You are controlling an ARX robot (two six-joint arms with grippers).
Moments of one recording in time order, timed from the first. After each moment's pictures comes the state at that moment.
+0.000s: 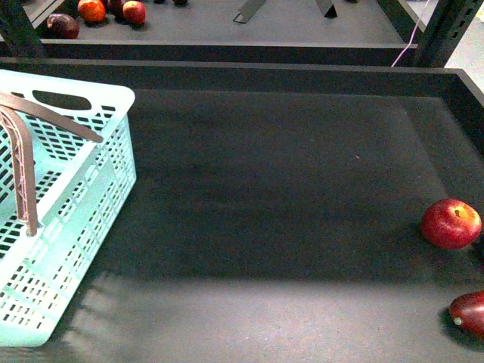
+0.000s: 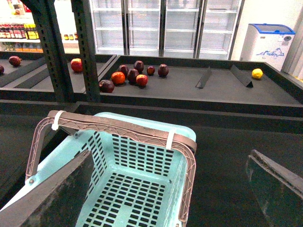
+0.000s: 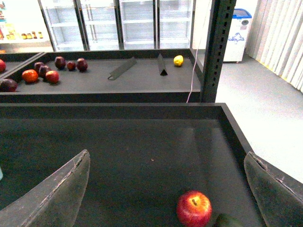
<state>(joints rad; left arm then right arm) 0.00 0.01 0.01 0.00 0.00 -0.01 0.00 0.01 0.02 0.00 0.00 0.00</state>
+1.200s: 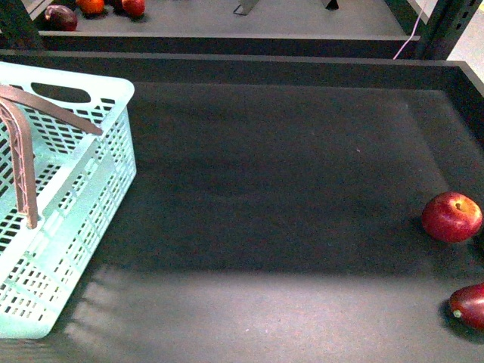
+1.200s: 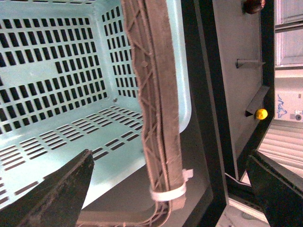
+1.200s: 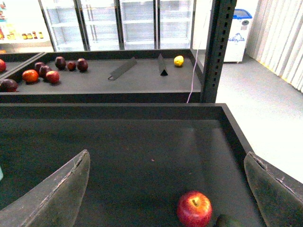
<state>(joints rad) 0.16 1.45 0.70 0.11 0.16 -1.14 0.00 0.01 0.02 0.00 0.00 0.00</state>
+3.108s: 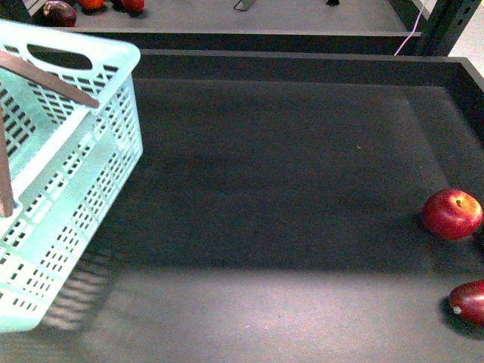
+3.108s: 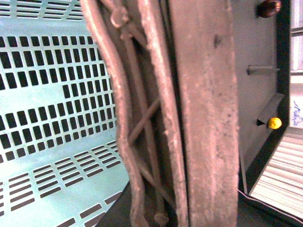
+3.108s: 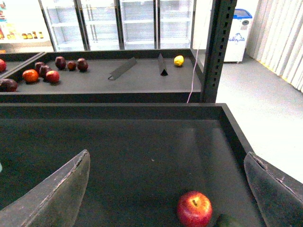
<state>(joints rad) 0.12 1.61 0.90 0.04 0.08 -1.15 0.00 0.01 0.02 0.00 0.00 0.00</state>
